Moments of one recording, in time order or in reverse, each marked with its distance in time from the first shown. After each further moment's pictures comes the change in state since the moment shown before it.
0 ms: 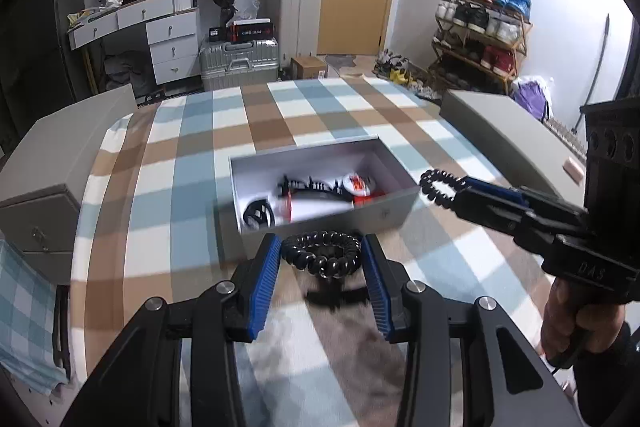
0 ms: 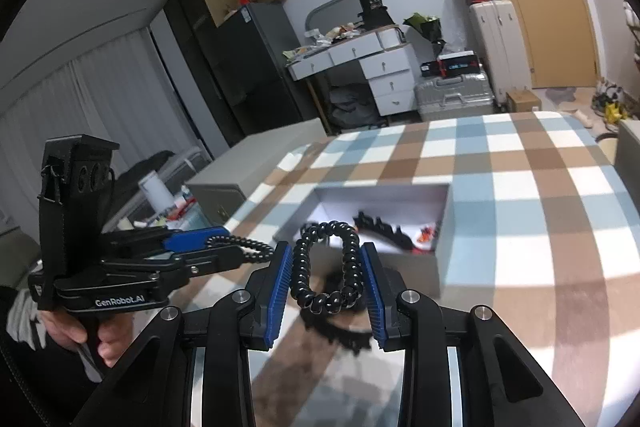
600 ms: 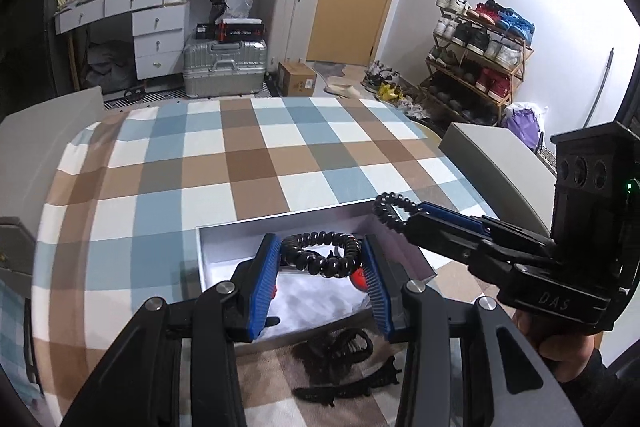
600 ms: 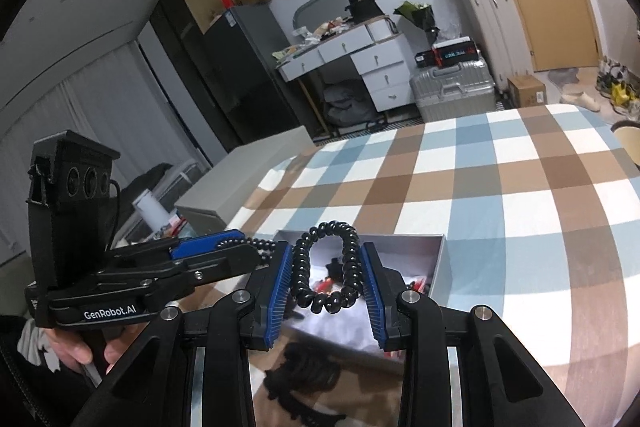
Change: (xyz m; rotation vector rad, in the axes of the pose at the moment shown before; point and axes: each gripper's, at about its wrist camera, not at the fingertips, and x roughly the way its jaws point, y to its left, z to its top) left arm 0.048 0.012 0.043 -0.062 -0.007 -0.092; right arm 0.060 -0.045 0.039 0.064 0.025 0.020
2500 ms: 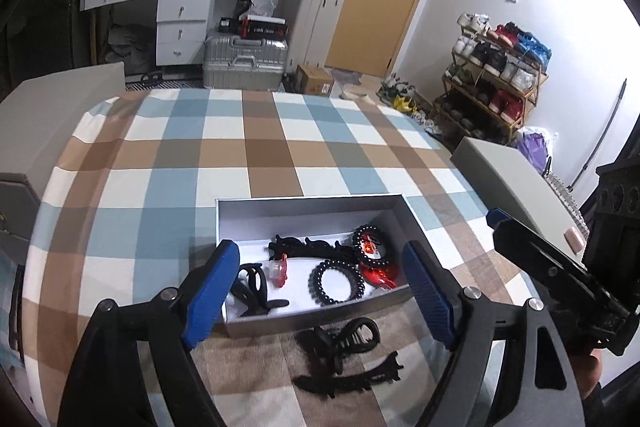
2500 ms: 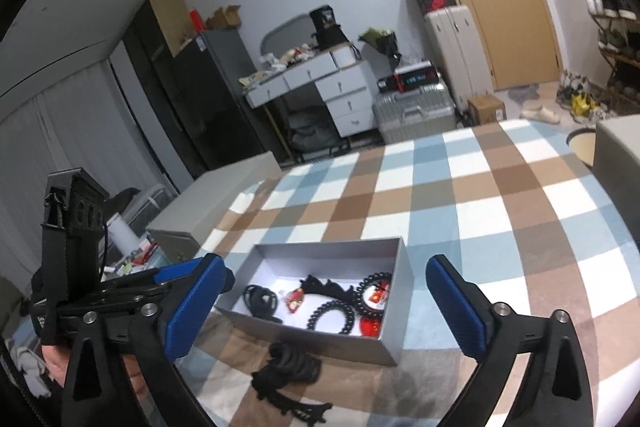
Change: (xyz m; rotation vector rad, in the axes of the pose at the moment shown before) left arm -0.018 0.008 -0.015 -0.106 -0.046 0.022; right arm -0.043 0.015 -0.011 0.019 -0.120 -0.141
